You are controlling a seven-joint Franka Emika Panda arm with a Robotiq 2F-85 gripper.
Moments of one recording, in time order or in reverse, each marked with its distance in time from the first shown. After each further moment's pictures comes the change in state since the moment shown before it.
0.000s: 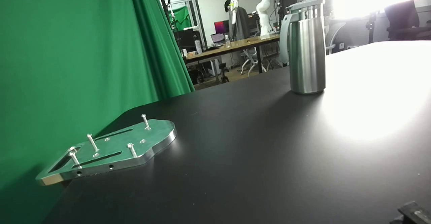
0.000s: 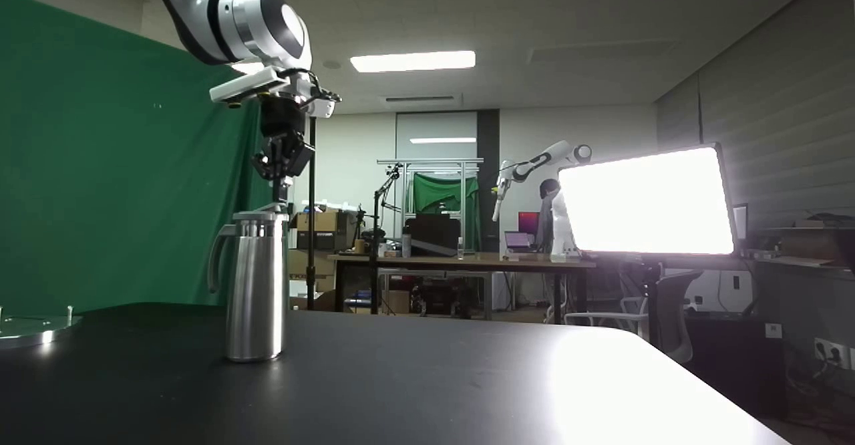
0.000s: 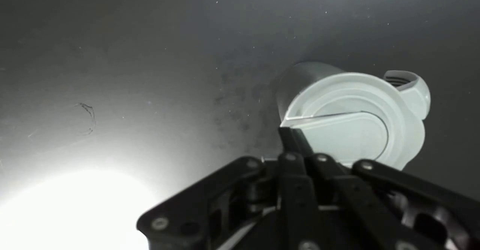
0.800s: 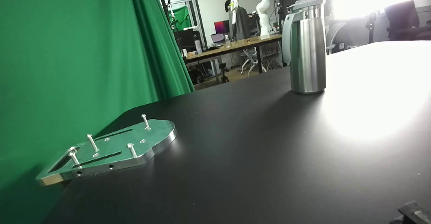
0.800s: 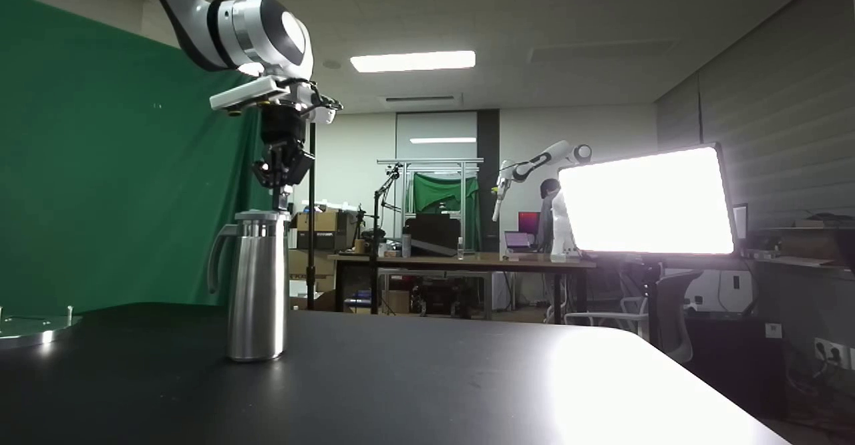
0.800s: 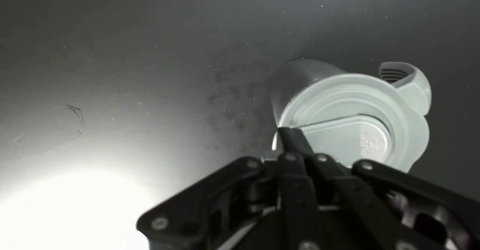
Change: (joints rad) arm 0.000 0.001 -0.009 -0.037 0.020 0.061 -0.001
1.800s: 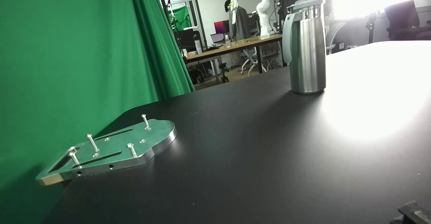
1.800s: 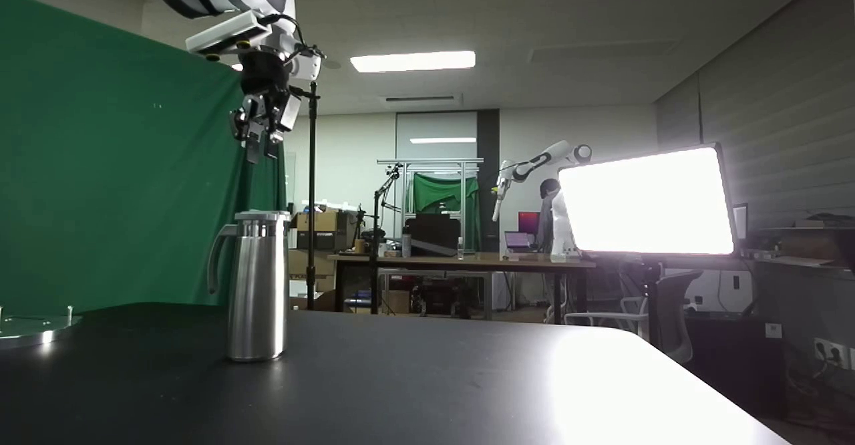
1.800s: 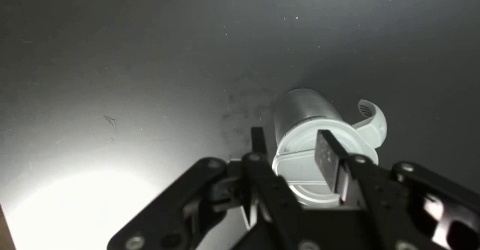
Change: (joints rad) arm 0.027 -0.166 0.001 -0.014 -0.008 -0.182 -0.021
